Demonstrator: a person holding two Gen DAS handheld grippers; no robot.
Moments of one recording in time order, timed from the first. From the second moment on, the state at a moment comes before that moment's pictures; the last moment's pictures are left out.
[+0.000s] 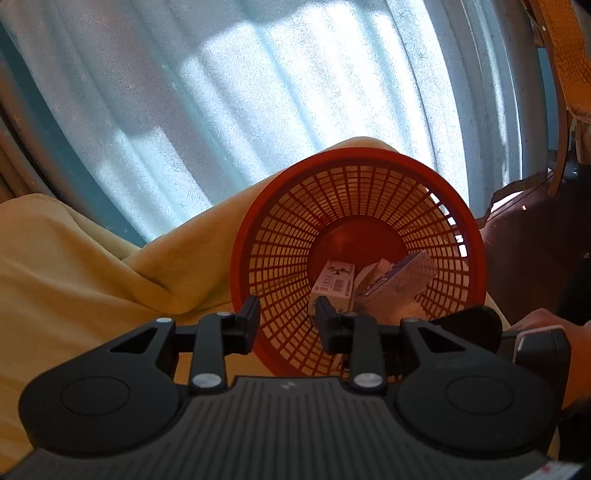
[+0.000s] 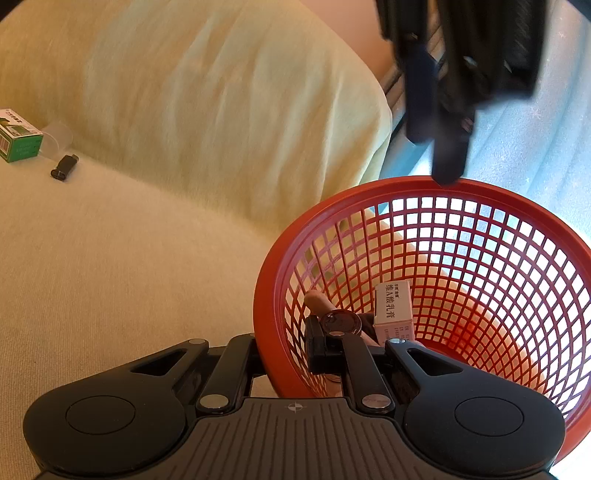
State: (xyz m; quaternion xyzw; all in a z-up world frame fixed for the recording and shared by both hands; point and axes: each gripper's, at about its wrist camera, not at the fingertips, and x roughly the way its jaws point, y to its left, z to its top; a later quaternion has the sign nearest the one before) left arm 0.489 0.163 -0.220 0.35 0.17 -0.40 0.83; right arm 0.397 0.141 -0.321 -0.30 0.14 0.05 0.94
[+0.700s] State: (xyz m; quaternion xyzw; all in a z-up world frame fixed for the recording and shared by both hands) left arm 0.480 0.305 -0.212 0.34 0.24 -0.25 0.87; right arm 0.395 0.141 -0.322 -0.30 0.14 0.05 0.94
